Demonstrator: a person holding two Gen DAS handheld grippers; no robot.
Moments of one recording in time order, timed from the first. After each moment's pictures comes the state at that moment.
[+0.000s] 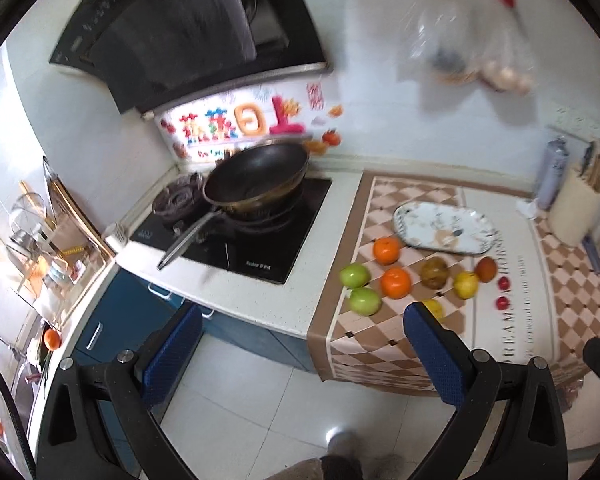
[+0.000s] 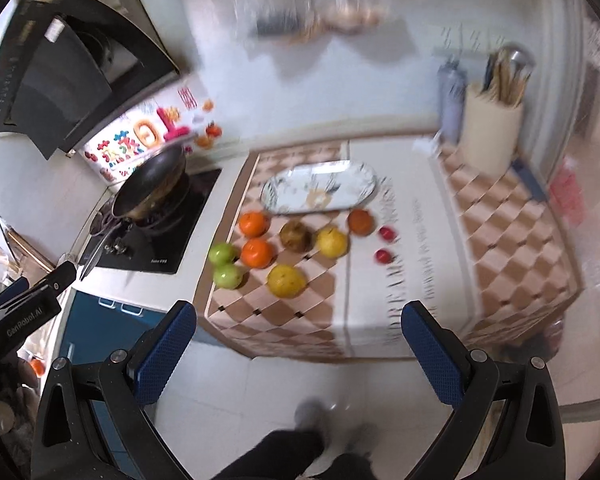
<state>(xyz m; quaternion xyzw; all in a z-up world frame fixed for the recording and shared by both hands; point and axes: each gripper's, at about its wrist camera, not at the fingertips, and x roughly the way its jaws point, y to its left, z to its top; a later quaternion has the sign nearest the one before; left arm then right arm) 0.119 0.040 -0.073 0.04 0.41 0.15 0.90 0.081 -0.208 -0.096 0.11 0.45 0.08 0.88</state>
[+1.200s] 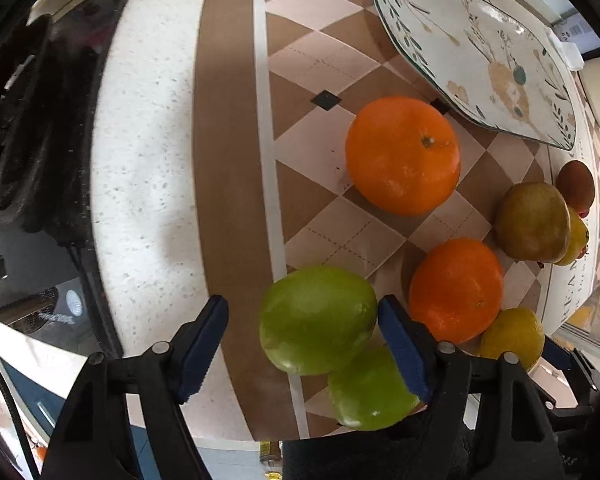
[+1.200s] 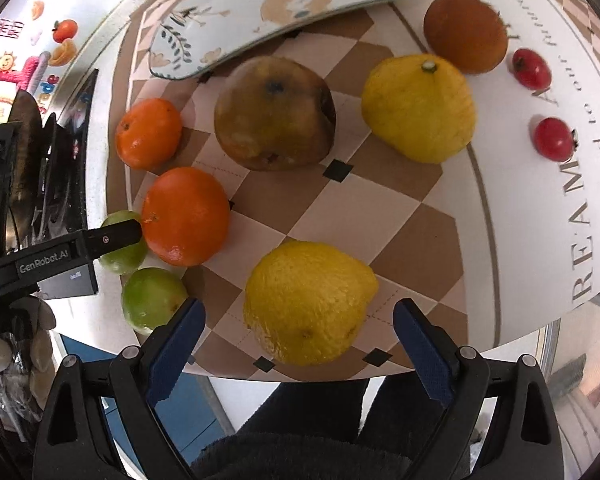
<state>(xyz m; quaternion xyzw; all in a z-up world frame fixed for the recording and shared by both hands) 0.425 0.077 -0.373 0.05 0.75 -0.10 0.65 0.310 -0.109 -0.392 0.23 0.70 -0.01 0.68</state>
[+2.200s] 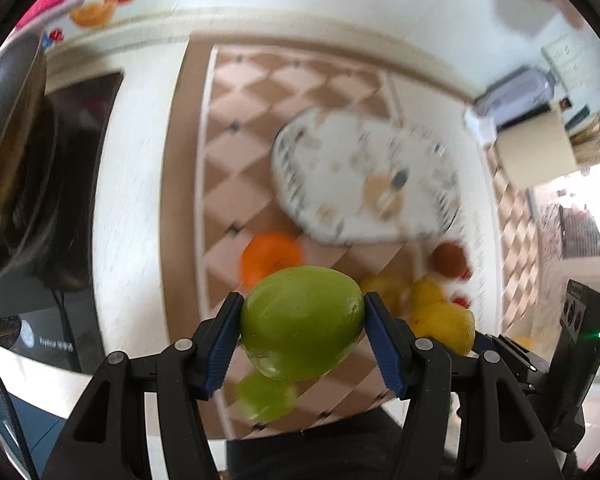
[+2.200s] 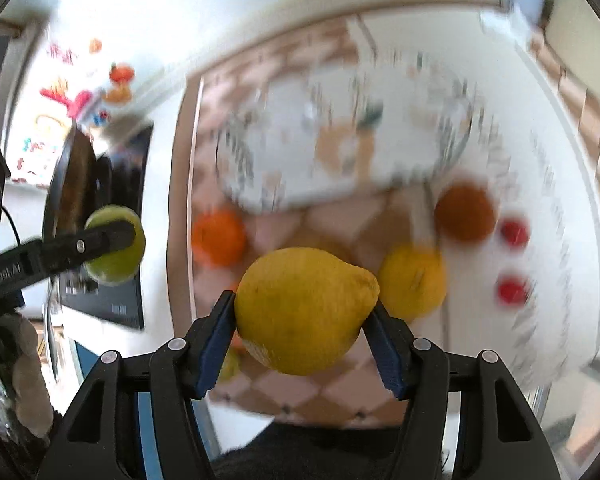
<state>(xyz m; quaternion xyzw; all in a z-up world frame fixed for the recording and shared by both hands) 0.461 0.049 -0.242 -0.05 0.67 -0.16 0.73 0.387 -0.144 -0.289 0.20 0.62 0.04 0.76</state>
